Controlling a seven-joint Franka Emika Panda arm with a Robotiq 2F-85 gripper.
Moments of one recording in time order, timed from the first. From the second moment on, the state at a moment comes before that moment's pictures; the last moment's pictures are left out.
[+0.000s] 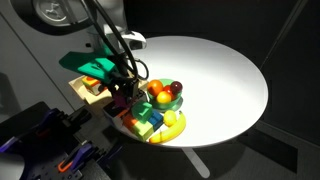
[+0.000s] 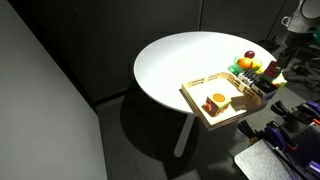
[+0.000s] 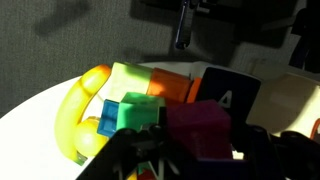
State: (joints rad) arm -0.15 -0.07 -0.17 -2.69 -0.09 2.51 -0.41
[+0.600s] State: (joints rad) arm -0.06 -0.13 -0.09 -2.77 -0.10 2.51 -0.41
